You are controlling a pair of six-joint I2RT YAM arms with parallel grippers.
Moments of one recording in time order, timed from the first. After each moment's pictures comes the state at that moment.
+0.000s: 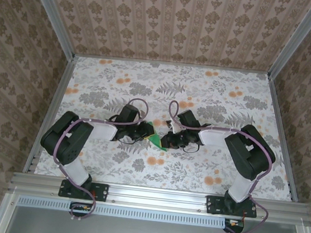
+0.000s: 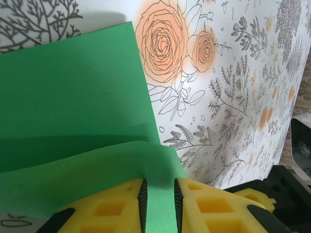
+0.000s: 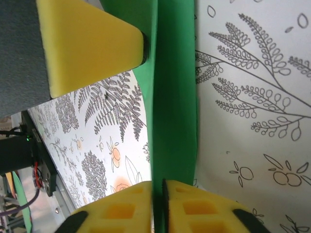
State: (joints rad) left arm -0.59 1.66 0.65 0.19 0.51 -0.97; right arm 0.58 1.77 0.84 -0.10 -0.66 0.48
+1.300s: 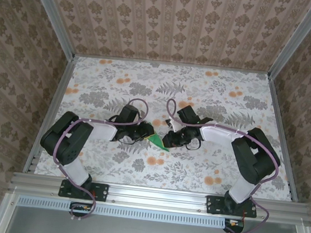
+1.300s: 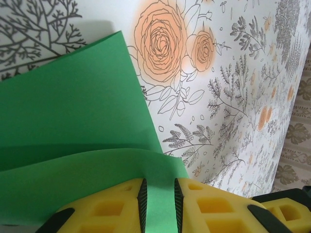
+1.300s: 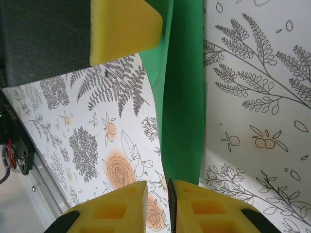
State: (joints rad) left arm -0.59 1.66 0.64 0.20 0.50 -0.97; right arm 0.59 1.71 0.94 -0.38 -0.58 0.29
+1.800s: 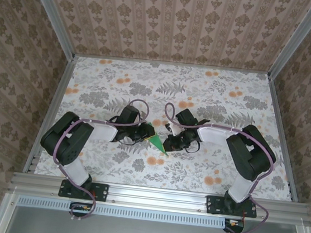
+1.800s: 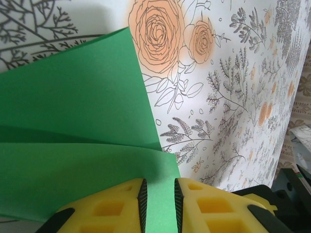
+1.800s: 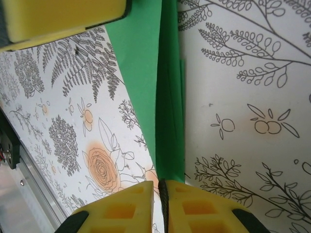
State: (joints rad) left arm -0.60 1.66 0.63 0.21 0.50 -0.97; right arm 0.59 1.77 0.92 -0.38 -0.59 0.29
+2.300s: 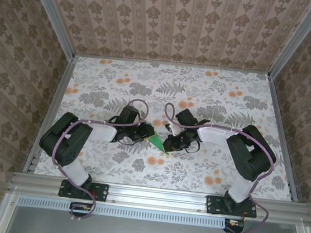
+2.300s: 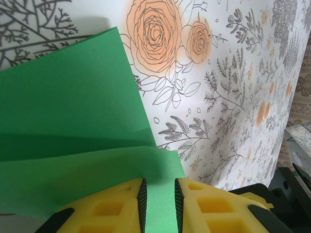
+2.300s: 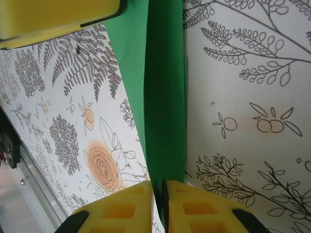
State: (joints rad) left arm -0.60 1.64 0.63 0.21 0.50 -0.97; right arm 0.60 1.76 0.92 -0.38 -0.59 0.29
